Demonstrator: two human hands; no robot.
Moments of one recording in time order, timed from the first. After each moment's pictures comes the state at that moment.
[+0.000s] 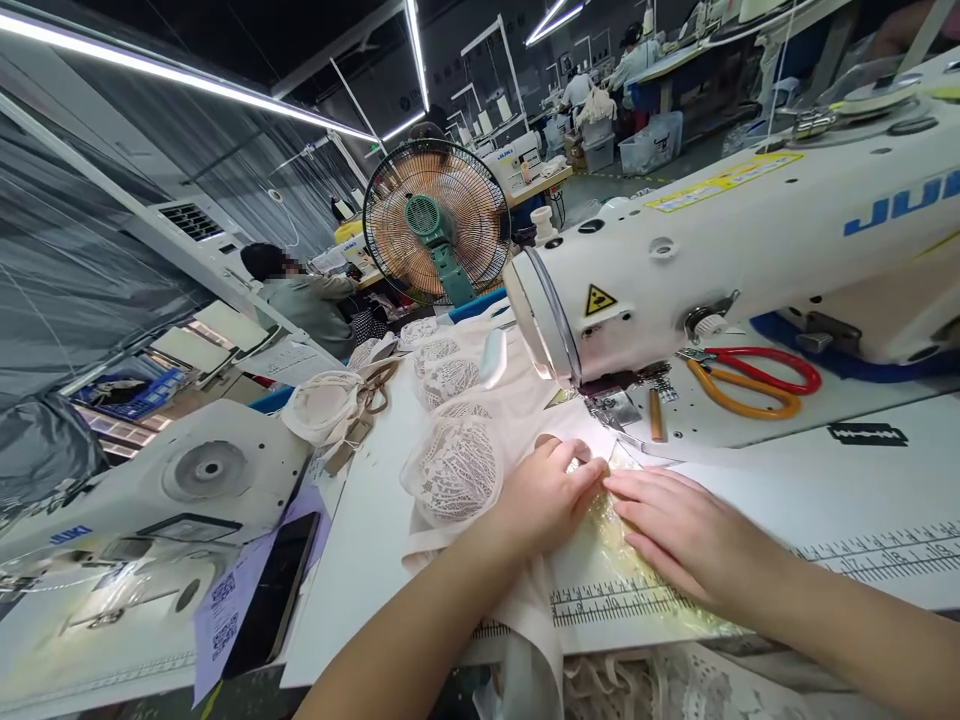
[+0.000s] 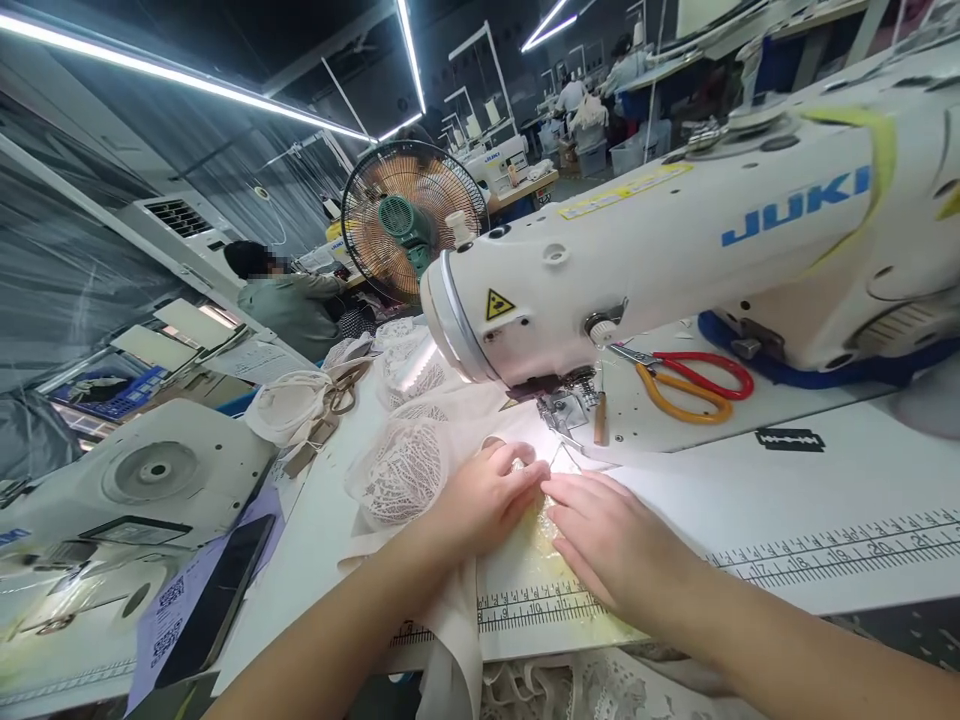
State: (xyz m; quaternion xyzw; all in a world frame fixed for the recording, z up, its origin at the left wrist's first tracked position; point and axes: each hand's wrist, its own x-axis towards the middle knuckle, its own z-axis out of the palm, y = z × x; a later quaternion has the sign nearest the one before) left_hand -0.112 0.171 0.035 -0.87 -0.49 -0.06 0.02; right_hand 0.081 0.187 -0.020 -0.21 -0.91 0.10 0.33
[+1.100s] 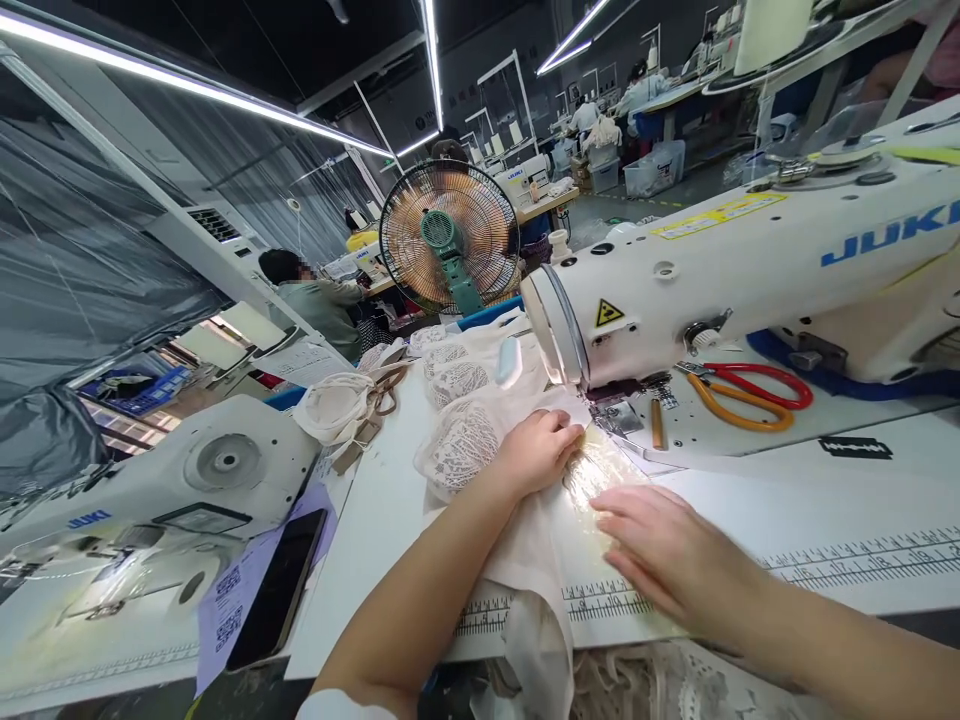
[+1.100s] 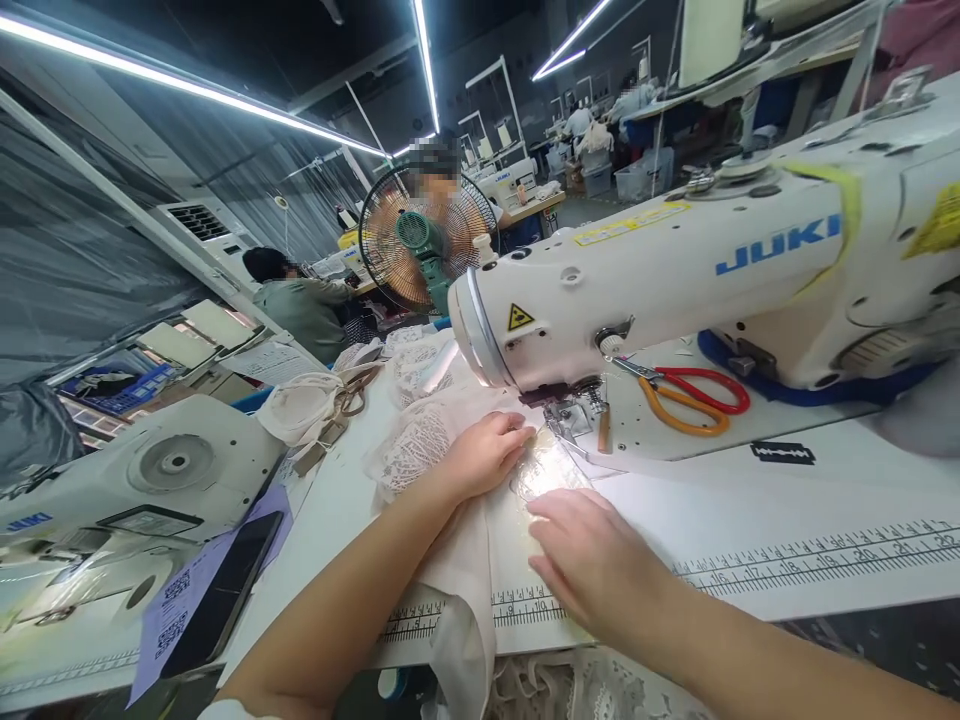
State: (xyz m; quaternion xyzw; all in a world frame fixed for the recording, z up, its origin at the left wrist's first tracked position) left_hand -0.137 0.213 0.035 -0.85 -0.52 0.01 0.08; right_hand 0.065 0.166 -0.004 -0.21 -0.90 0.14 0.34
